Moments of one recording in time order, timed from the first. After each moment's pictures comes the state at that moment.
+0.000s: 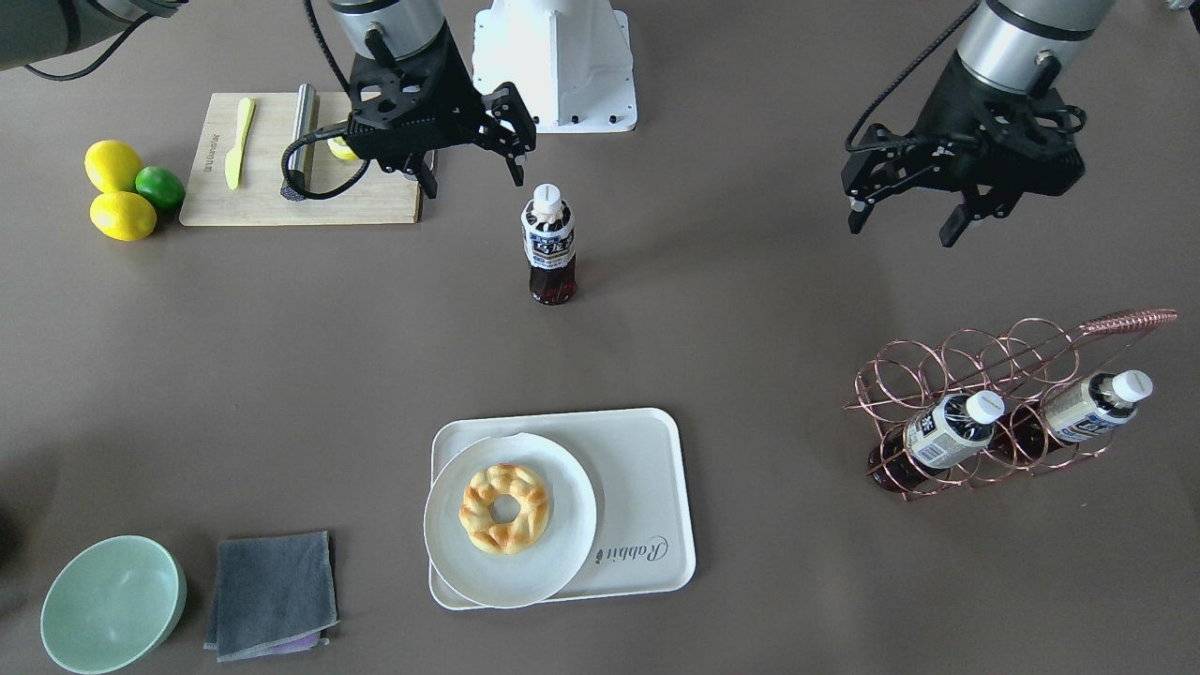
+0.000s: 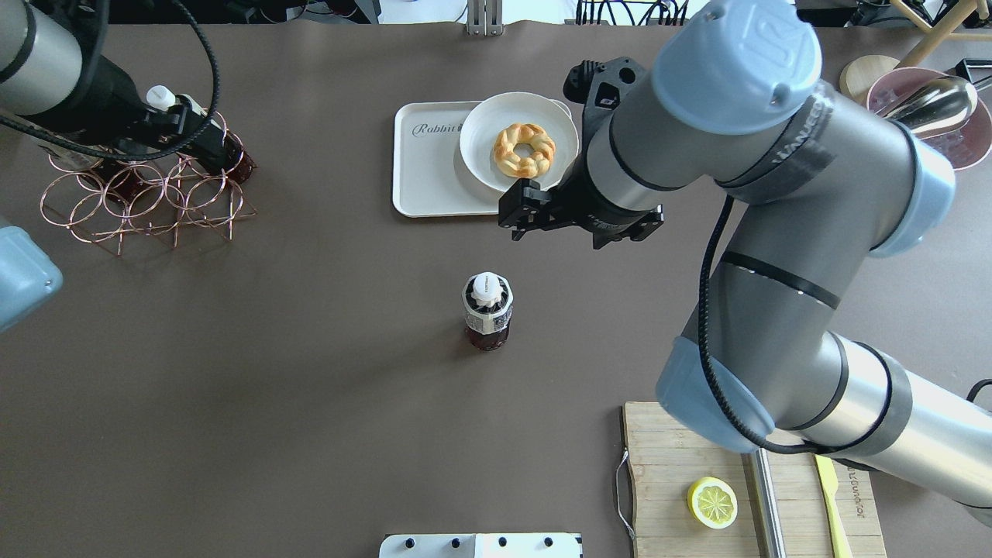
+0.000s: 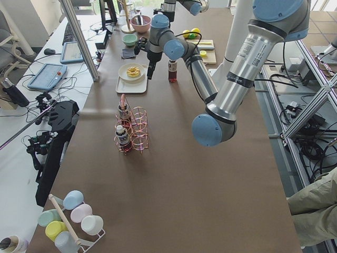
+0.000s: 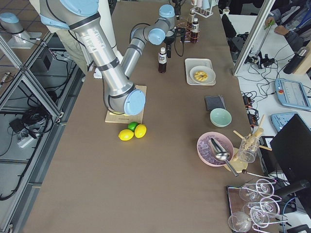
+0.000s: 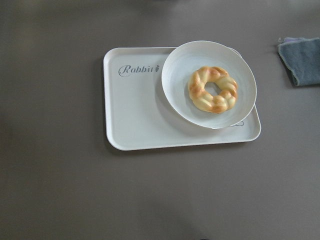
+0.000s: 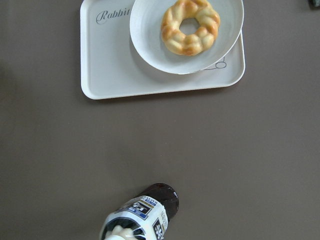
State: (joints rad) left arm -1.00 -1.94 -2.10 -1.43 -2.11 -0.72; right arm 0.63 -0.86 2.00 -1.78 1.96 1.22
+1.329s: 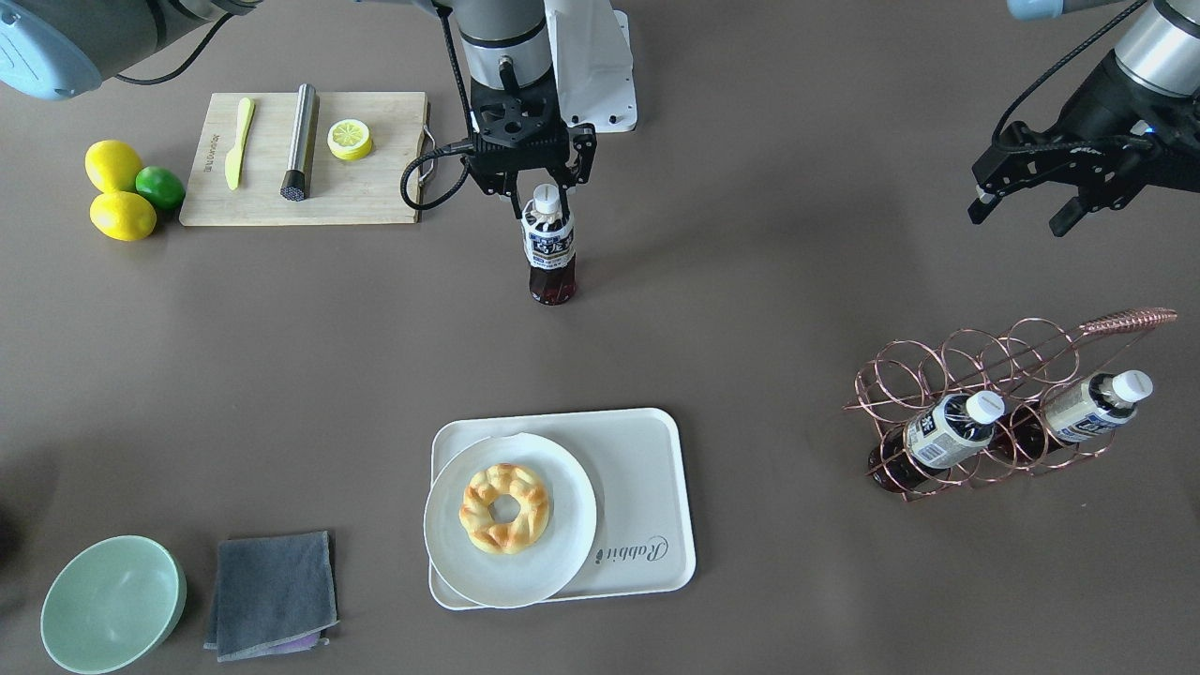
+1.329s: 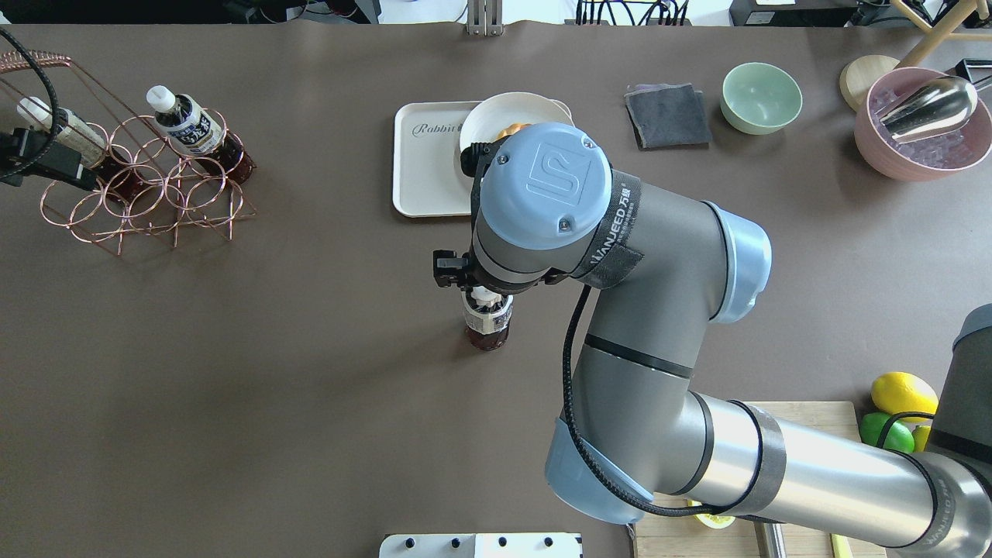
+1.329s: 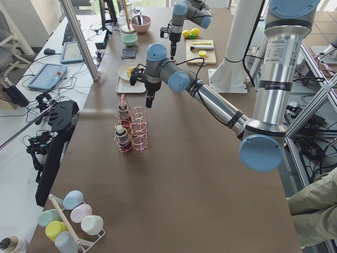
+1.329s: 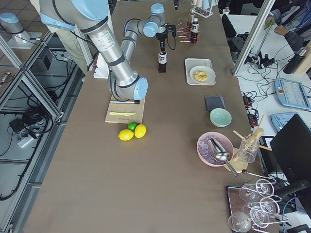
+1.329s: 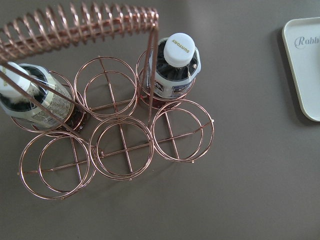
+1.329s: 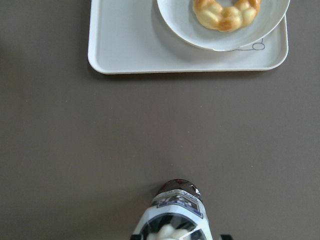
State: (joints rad) left arm -1.15 -1.68 -2.10 -1.62 -2.26 -0.65; right arm 0.48 -0.77 1.86 -1.79 1.78 1.22
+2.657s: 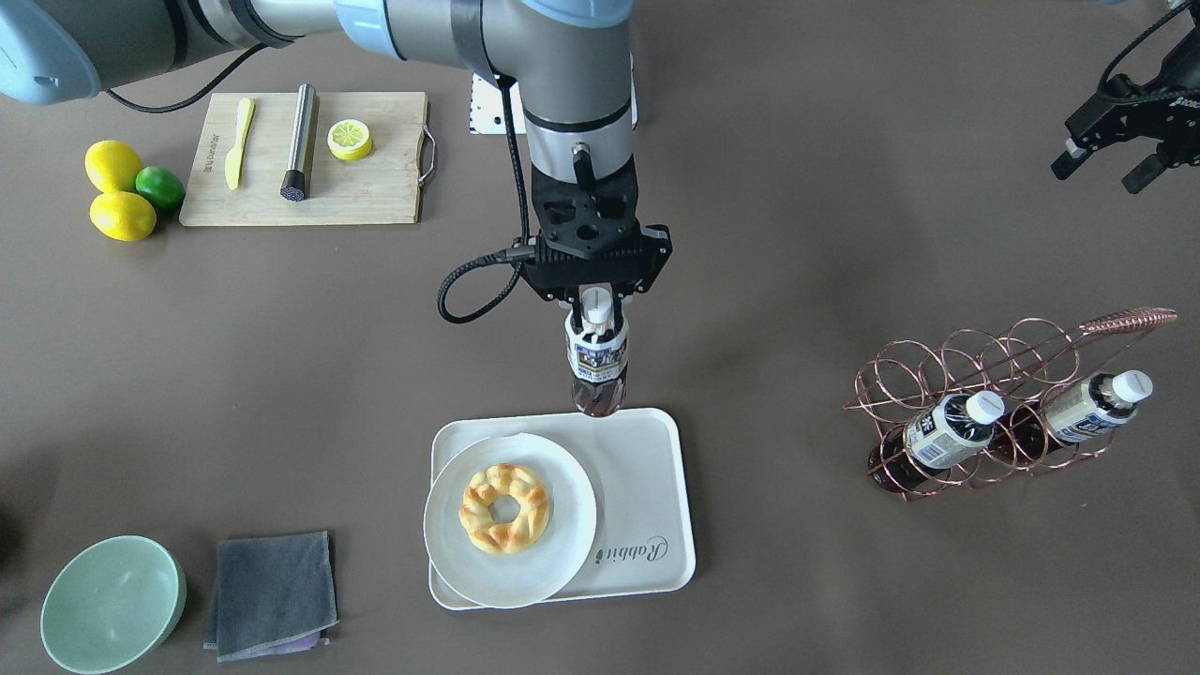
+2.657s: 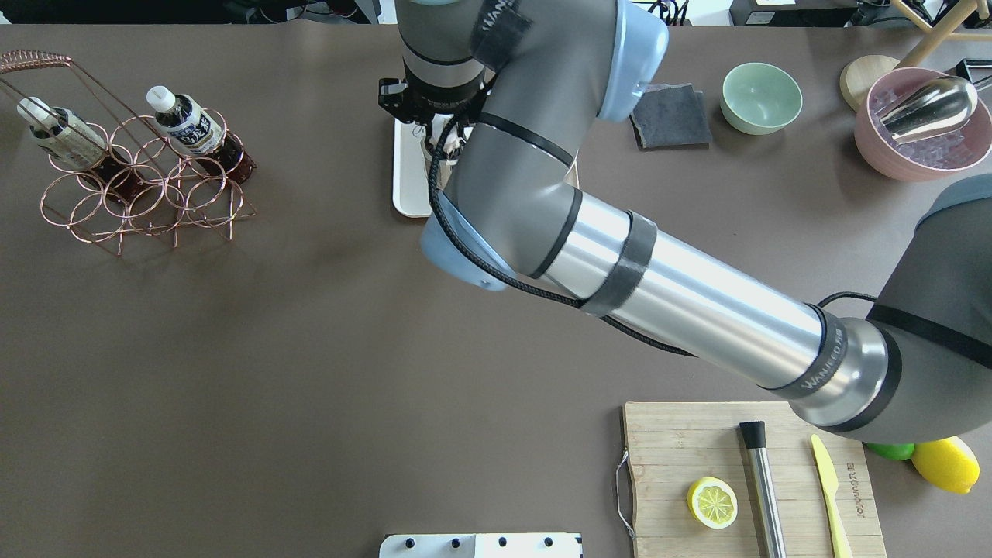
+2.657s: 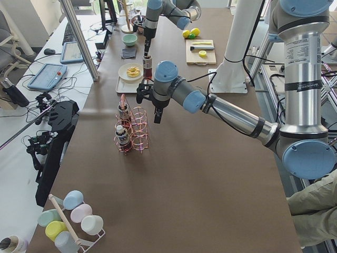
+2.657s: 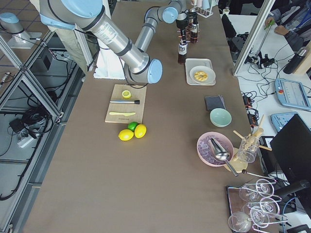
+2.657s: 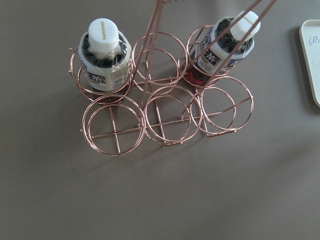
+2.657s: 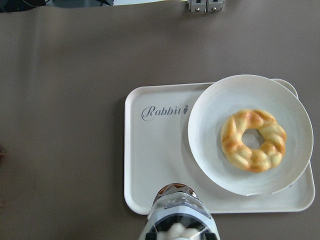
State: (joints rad) left arm -1.31 -1.45 -2.11 -1.78 -2.42 -0.59; right arm 0.68 -0.46 1.45 -1.69 1.84 1.11
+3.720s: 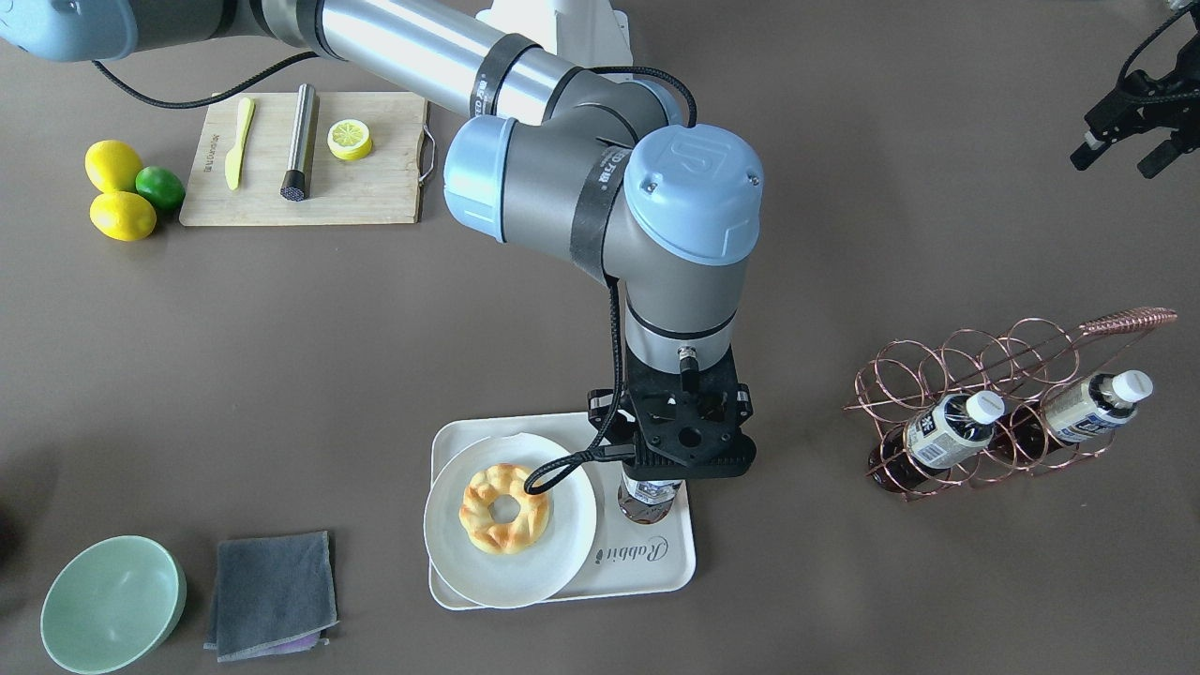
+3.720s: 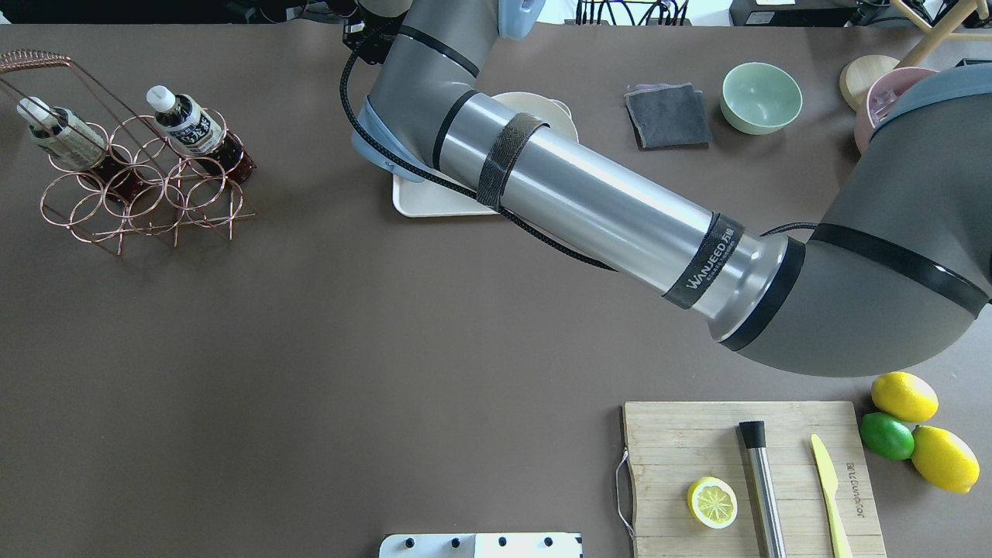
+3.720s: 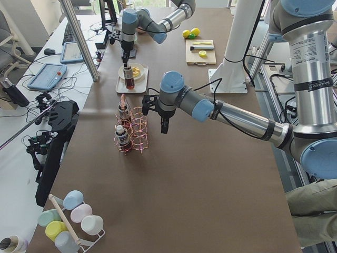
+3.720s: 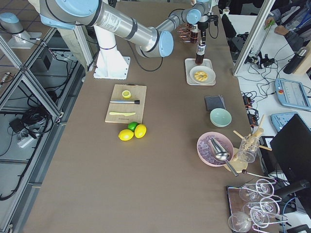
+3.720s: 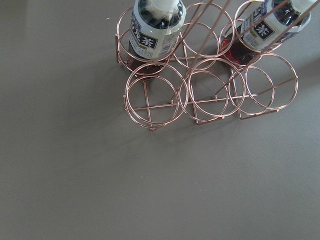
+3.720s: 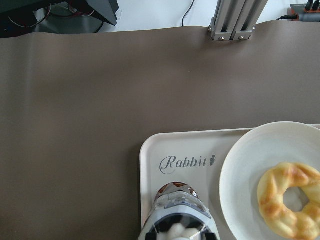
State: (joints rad) left arm -1.33 -1.36 -2.11 -1.79 -2.42 -0.58; right arm 0.74 -0.18 0.81 -1.39 1.88 1.08
